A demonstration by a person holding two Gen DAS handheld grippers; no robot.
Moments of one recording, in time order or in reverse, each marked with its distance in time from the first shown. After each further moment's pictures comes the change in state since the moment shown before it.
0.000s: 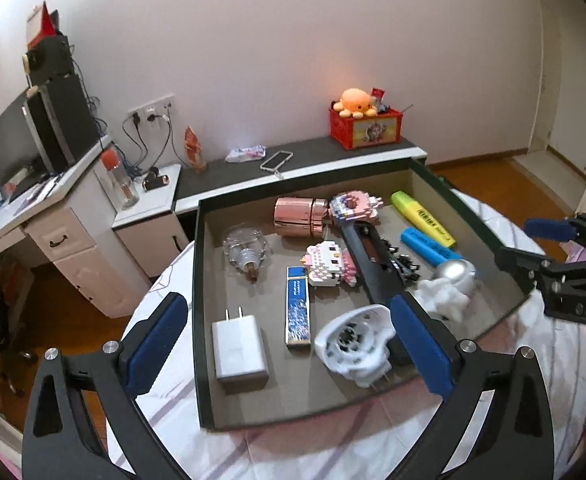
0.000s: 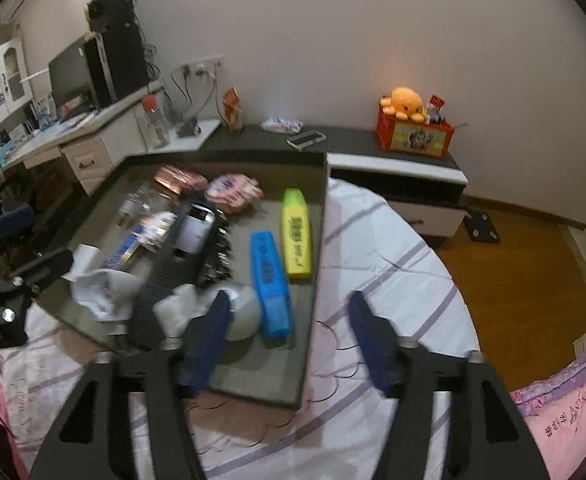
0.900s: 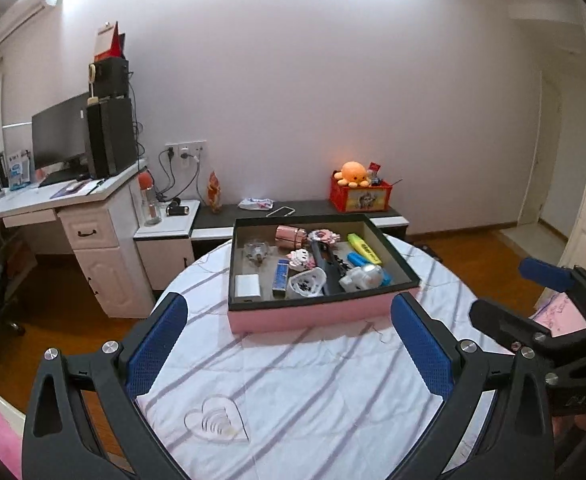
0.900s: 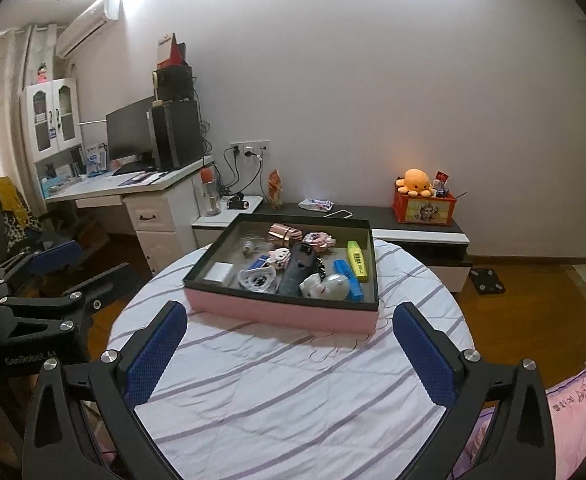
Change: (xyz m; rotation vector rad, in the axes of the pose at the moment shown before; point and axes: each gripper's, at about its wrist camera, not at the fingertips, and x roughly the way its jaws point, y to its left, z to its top) left arm -0.204 -0.010 -0.083 -0.152 -0.243 -0.009; right arm -0.186 0.089 -0.087 -0.029 -0.310 0.056
